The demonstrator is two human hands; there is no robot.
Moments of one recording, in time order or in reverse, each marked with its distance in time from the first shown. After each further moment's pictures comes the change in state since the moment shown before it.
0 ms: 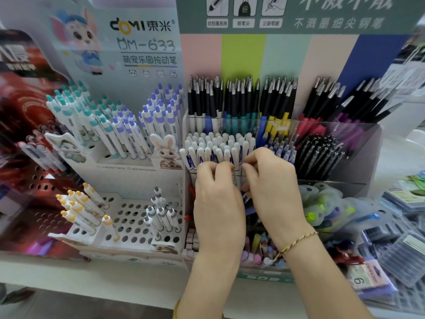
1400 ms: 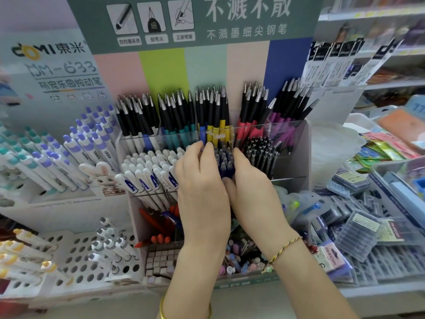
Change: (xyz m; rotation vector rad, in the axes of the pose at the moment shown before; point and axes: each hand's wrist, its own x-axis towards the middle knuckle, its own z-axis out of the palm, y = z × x) left_hand 0.019 0.050 0.039 0.030 -0.035 0.204; right_hand 0.002 0.042 -0.034 -0.068 -0.049 0.111
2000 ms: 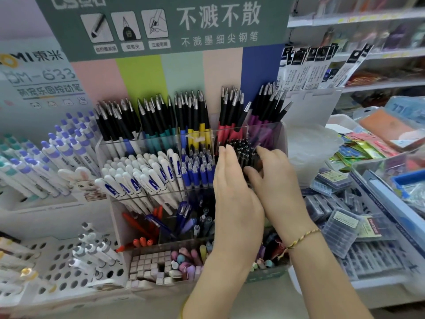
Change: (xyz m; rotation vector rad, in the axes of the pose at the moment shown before) left_hand -0.029 0.061 0.020 -0.503 -0.326 -0.167; right_hand 0.004 0.040 -0.050 -0.055 0.100 0.161
